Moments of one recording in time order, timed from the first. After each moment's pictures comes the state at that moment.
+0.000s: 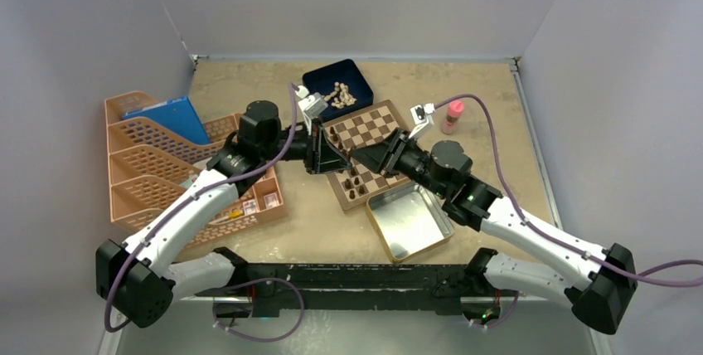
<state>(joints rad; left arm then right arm) -0.53 1.12 0.96 -0.13 0.82 -0.41 0.84 0.99 0.76 0.19 -0.06 0.97</state>
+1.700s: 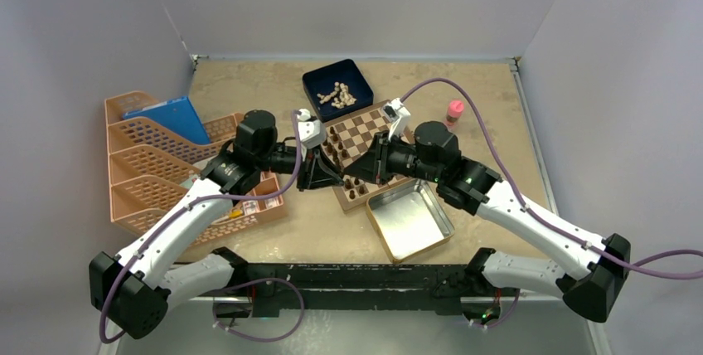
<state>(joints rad) -0.53 1.05 0.90 -0.24 0.96 0.06 0.84 1.08 0.99 -0.20 -0.31 0.70</state>
